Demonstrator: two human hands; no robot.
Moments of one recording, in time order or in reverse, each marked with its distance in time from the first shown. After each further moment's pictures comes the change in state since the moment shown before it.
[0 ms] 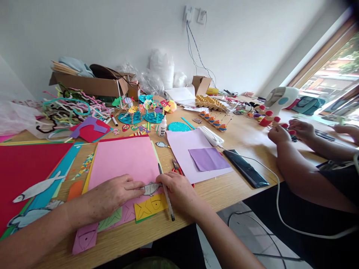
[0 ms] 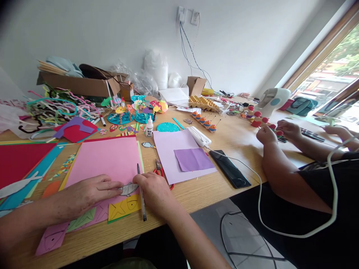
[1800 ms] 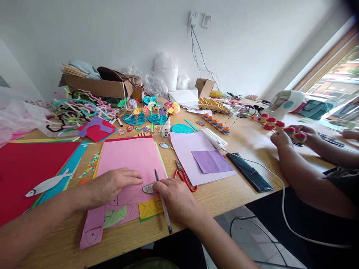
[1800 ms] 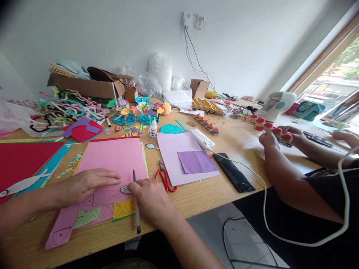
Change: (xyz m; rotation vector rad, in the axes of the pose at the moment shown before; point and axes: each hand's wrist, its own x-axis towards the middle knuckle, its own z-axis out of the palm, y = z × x) left_hand -0.008 -0.021 -0.013 -0.147 0.100 -0.055; right_hand 0.002 -0.028 -0.006 -0.118 -0.109 -0.083
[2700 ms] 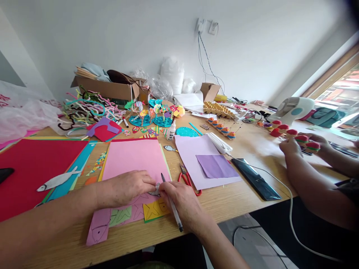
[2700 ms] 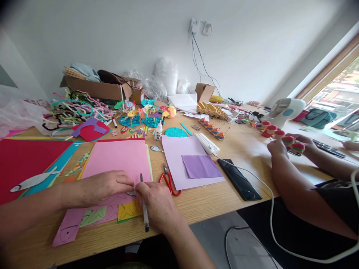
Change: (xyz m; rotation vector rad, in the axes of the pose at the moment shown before) left_hand 0.034 0.024 -0.003 -0.089 -0.097 0.141; right_hand -0.006 0.000 0.007 0.130 0.099 0.071
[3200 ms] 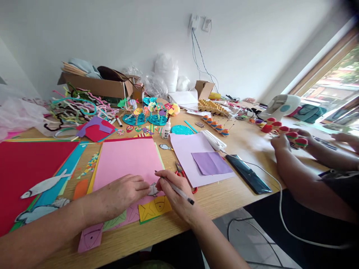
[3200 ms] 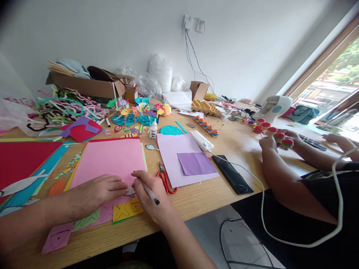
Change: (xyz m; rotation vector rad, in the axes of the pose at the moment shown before) left_hand -0.014 0.000 0.028 0.245 0.058 -0.078; right_hand 0.010 -0.004 -0.005 0.585 0.235 0.214
